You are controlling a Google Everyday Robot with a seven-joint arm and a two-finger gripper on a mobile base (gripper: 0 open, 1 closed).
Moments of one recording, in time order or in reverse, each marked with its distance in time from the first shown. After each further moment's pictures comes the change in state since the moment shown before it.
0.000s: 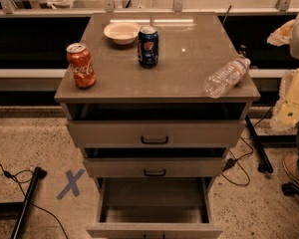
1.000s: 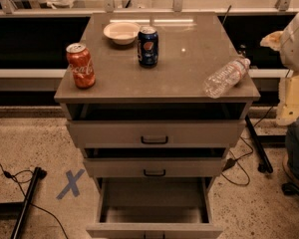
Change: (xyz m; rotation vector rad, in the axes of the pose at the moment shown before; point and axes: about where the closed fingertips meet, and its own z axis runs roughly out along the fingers) arm 0.033 -0.048 0.048 0.069 0.104 -0.196
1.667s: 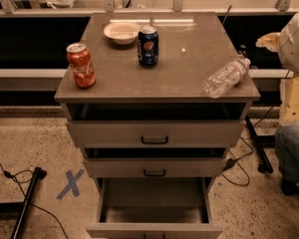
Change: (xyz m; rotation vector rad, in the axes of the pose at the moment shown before) arm -0.002 -0.001 0.003 -0.003 0.001 -0.094
